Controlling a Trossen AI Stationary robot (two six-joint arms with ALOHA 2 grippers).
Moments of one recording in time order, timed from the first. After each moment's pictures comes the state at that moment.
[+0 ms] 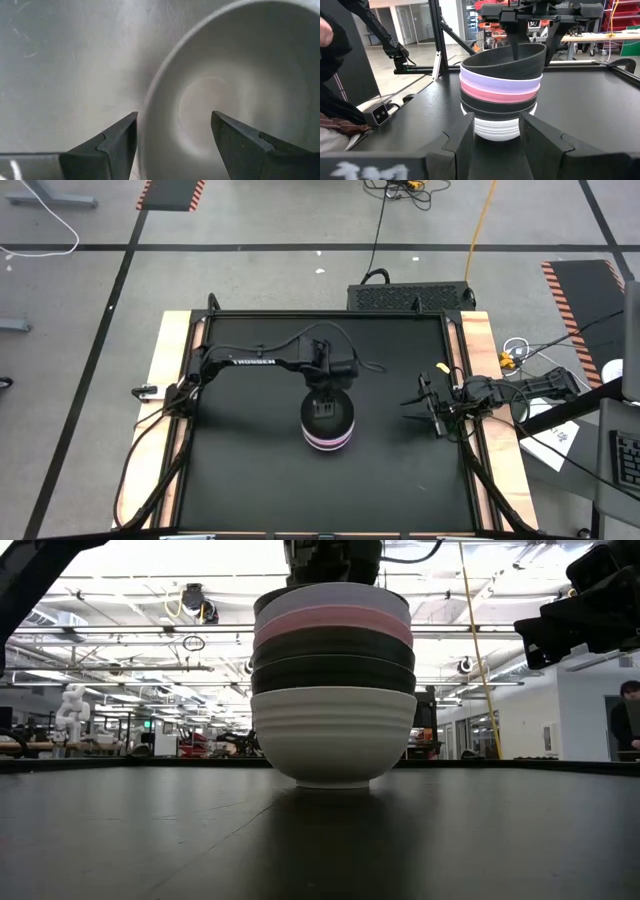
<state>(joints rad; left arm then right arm) 0.04 2.13 2.12 -1.31 0.10 -0.02 0.17 0.07 0.01 0.01 -0.03 0.08</state>
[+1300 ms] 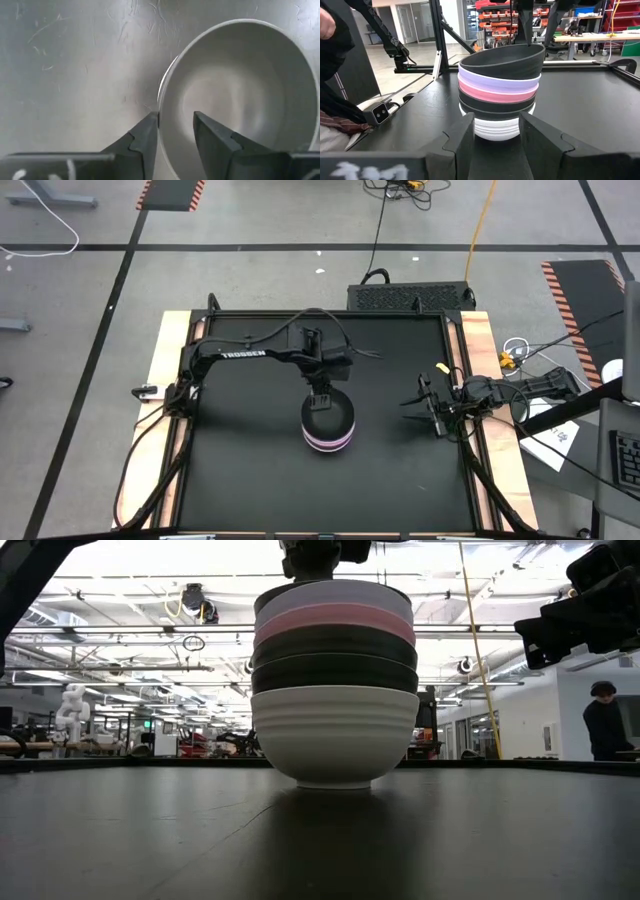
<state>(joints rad) 0.07 2.07 2.14 -1.31 0.14 0.02 0.17 0.08 0.01 0.01 -0.03 0.08</state>
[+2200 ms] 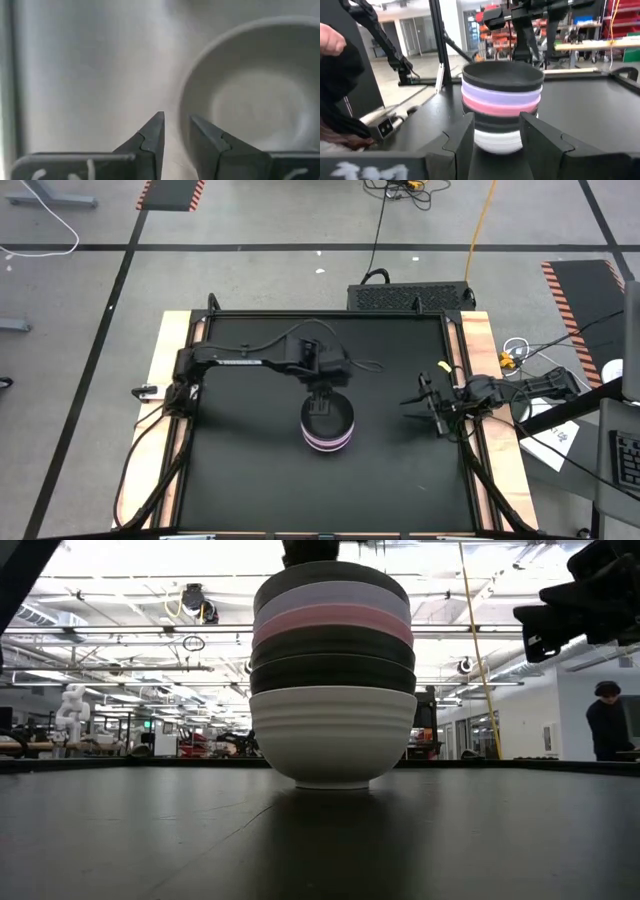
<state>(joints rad) 0.00 2.03 2.08 -1.24 -0.10 0.10 0.17 0.08 0.01 0.08 -0.03 0.11</state>
